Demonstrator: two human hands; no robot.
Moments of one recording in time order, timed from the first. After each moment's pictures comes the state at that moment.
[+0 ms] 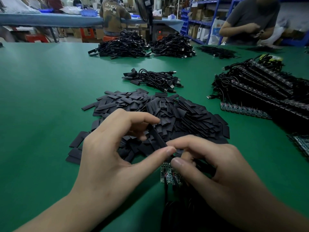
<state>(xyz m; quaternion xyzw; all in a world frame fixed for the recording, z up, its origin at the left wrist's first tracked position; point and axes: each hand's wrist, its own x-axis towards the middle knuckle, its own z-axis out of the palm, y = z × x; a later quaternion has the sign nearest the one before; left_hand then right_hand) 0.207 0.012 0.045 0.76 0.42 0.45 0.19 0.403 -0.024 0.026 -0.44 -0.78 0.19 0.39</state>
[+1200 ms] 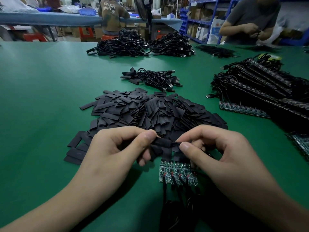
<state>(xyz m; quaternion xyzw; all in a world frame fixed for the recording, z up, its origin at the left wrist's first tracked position) 0.201 0.023 0.017 0.68 0.41 0.46 0.40 0.411 -0.018 0.027 -0.53 -0.67 0.28 0.44</state>
